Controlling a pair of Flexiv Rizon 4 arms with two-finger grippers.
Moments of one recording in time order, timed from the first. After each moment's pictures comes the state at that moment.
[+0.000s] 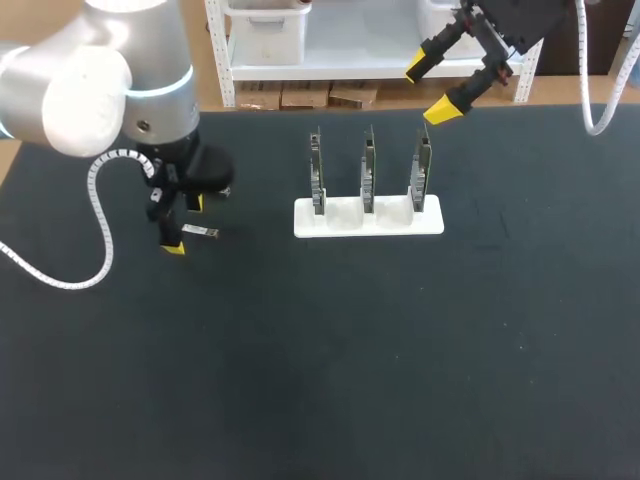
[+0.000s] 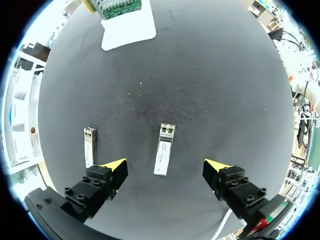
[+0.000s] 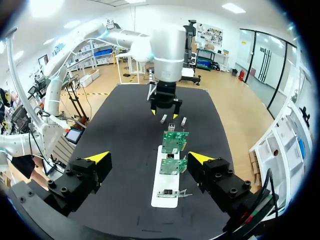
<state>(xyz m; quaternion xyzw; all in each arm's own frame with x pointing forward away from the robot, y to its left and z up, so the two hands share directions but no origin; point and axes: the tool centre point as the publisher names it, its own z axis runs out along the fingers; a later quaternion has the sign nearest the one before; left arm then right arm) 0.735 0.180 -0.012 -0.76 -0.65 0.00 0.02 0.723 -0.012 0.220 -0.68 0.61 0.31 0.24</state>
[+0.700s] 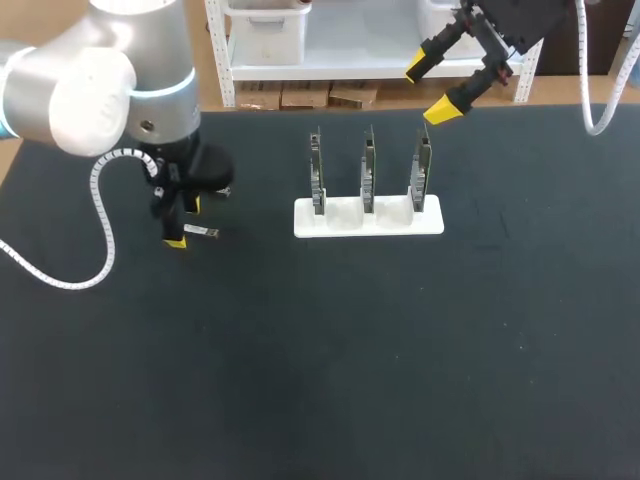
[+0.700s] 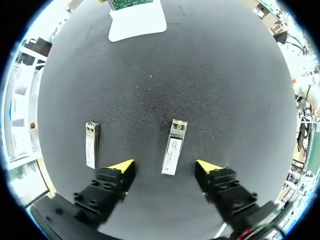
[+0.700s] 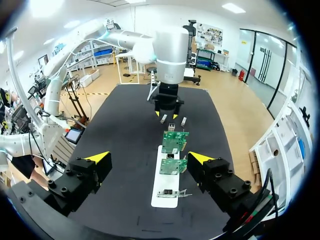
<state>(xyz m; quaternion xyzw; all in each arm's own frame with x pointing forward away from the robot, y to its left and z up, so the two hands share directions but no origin) 0.743 0.182 -0.018 -0.75 -0.66 0.00 0.03 0.723 -0.012 0.220 -0.68 0.61 0.31 0.24</state>
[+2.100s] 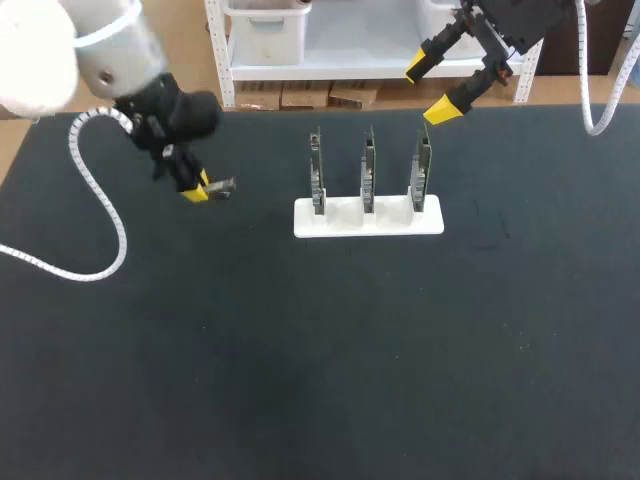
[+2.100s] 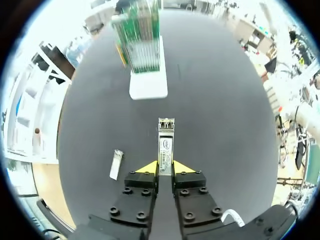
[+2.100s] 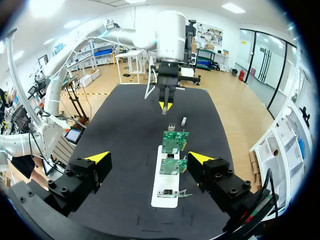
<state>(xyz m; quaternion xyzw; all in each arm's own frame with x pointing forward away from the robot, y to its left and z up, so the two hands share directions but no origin) 0.736 0.139 0.063 -0.72 -0.68 0.12 -0.09 0.723 -0.012 0.220 -0.68 0.61 0.31 0.24</state>
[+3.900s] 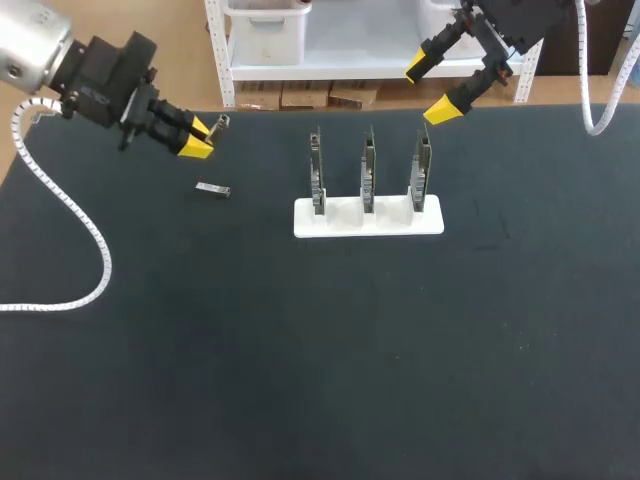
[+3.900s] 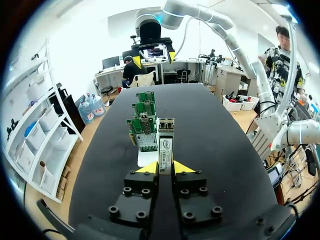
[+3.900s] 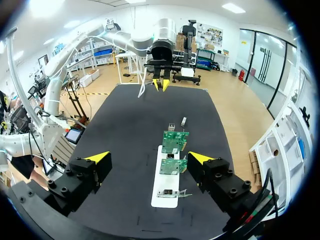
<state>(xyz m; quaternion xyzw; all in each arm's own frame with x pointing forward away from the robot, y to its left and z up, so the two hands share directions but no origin) 0.717 0.108 0.156 -0.67 -0.61 0.30 -0.30 0.723 -0.012 0.220 -0.68 0.61 0.31 0.24</state>
